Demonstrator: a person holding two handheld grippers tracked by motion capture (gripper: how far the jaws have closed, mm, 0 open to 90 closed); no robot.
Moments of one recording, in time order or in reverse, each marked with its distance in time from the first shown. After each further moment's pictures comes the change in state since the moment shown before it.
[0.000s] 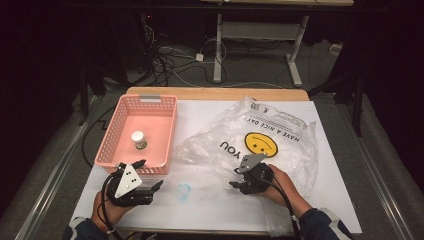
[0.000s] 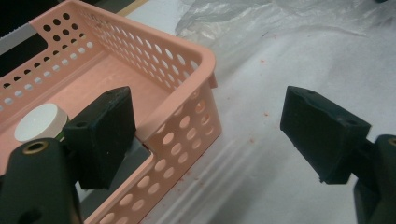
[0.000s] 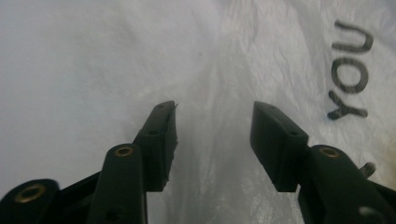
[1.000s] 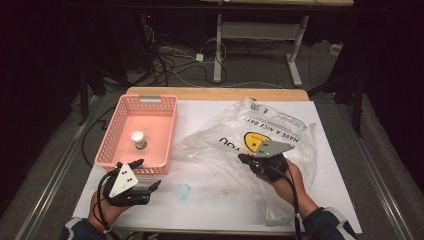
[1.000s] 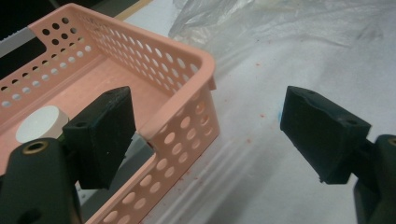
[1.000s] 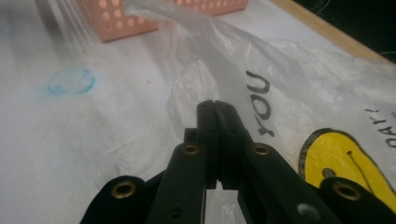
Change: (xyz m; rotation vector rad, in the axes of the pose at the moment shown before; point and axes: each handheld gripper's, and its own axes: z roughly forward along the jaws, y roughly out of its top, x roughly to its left) left arm 0.007 0.001 -0.005 -0.025 -0.018 -0.019; right arm -0.007 0.015 -0.060 -0.295 -0.184 0.122
